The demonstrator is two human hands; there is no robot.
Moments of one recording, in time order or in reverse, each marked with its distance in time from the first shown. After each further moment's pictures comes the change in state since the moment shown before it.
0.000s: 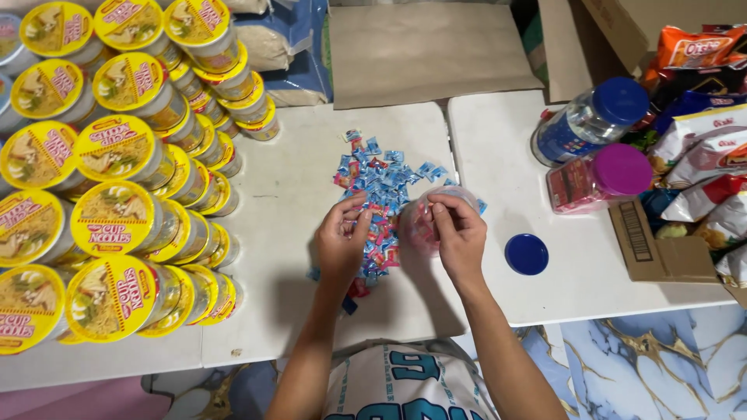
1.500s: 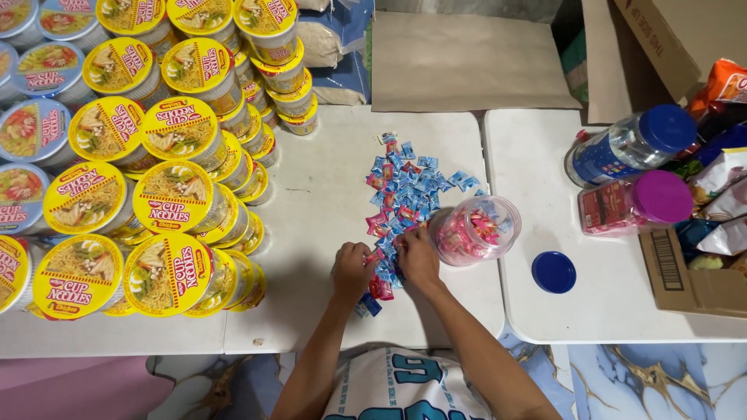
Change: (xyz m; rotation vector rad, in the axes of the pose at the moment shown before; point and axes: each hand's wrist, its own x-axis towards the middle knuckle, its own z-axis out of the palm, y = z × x) left_hand -0.047 -0.137 -0.075 0.828 -0.098 -0.025; right_hand -0.031 0.153 0.068 -0.873 -0.293 0.053
